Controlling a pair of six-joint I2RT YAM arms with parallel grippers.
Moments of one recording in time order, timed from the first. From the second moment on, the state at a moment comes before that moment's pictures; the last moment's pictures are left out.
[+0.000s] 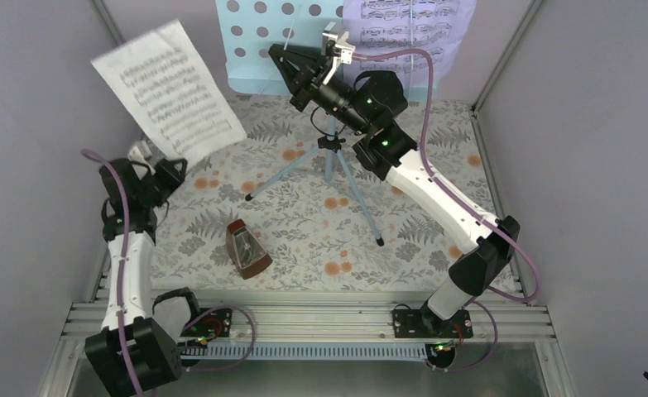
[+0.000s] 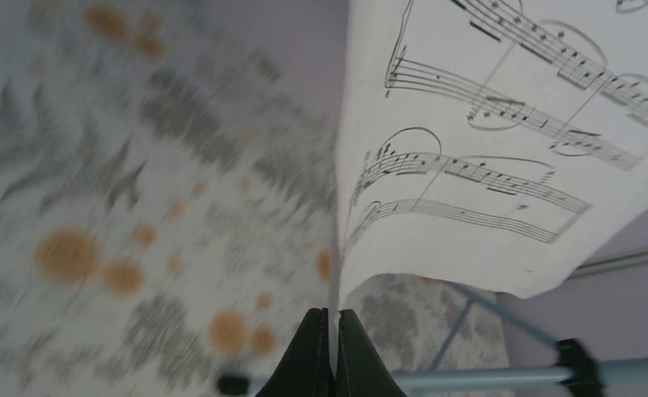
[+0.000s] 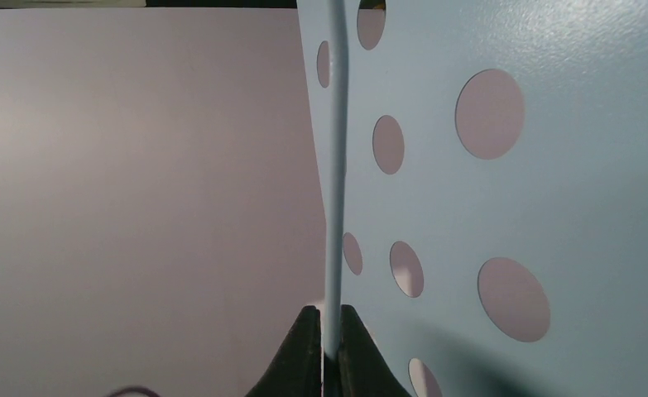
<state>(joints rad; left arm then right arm) 0.33 0.94 0.79 -0.21 0.59 -0.68 0.75 1.64 1.74 0.36 -0.33 0.36</state>
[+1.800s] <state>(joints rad) -0.08 0.93 1.40 -0.38 0.56 -0.36 0.72 1.03 1.47 -0.07 0.12 0.09</state>
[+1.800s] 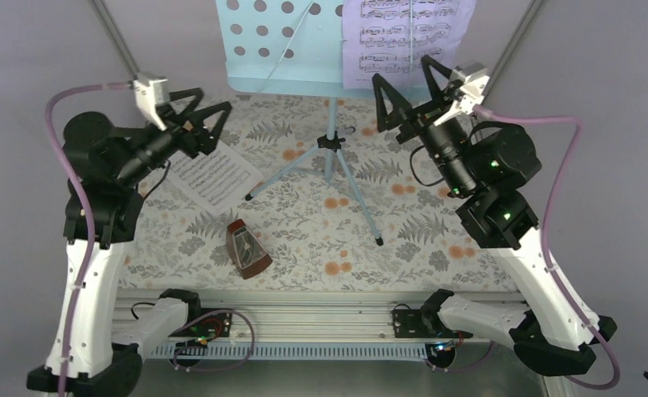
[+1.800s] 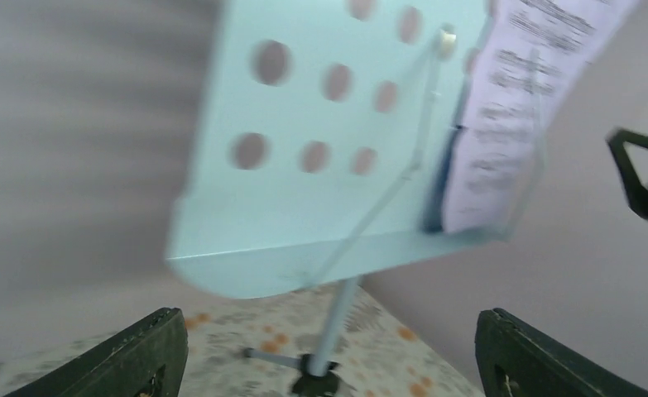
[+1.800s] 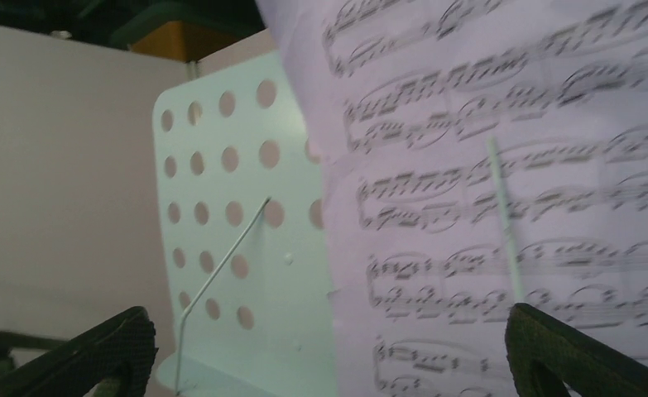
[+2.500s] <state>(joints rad) -0.85 1.48 1.96 -0.59 0.17 -0.28 0.62 1.15 1.69 -0.29 0.35 -0.01</state>
